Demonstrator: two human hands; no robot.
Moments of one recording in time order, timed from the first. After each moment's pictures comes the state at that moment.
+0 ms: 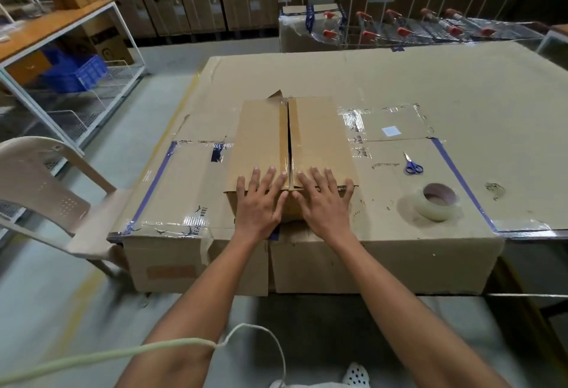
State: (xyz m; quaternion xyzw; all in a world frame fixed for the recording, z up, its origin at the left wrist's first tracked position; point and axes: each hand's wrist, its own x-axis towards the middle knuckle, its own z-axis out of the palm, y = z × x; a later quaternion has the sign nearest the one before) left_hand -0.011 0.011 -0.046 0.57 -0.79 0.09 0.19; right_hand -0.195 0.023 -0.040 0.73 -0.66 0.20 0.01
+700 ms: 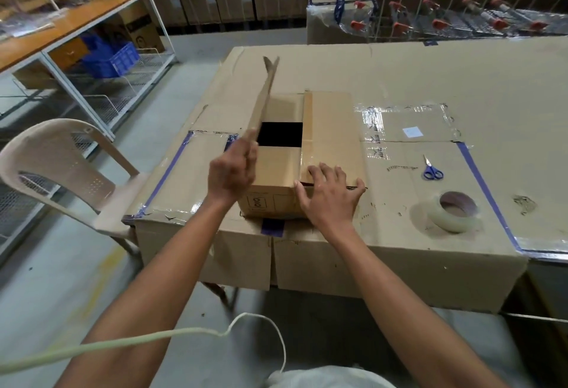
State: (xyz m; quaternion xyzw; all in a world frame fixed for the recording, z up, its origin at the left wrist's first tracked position) left_hand 0.028 -0.013 0.036 0.54 -0.72 0.16 0.41; right_hand -0.187 0.015 -0.012 0.69 -0.69 0.21 0.02
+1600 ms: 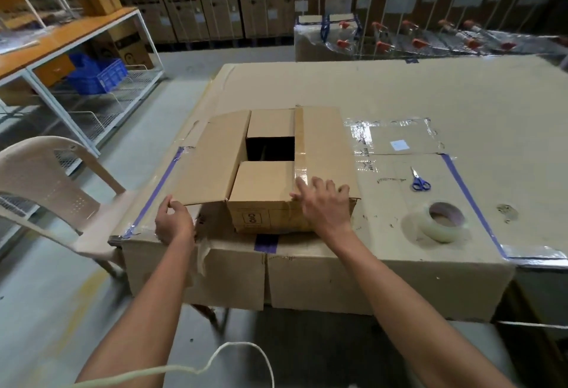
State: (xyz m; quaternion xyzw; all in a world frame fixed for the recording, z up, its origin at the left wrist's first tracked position) left_hand 0.106 0.019 -0.022 0.78 -0.14 -0.21 0.57; right_hand -0.195 0.000 -0.013 0.77 -0.60 0.13 0.19
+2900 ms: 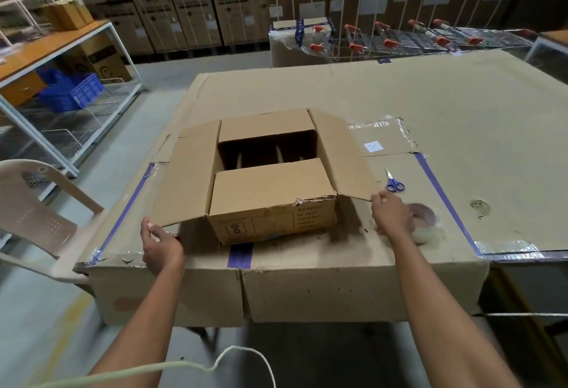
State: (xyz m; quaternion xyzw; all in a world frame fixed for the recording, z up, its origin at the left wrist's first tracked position) left_hand 0.045 0.019 -0.028 0.82 -0.18 -0.17 0.51; right_hand -0.388 -0.025 -0.029 0.41 -0.83 0.28 -0.26
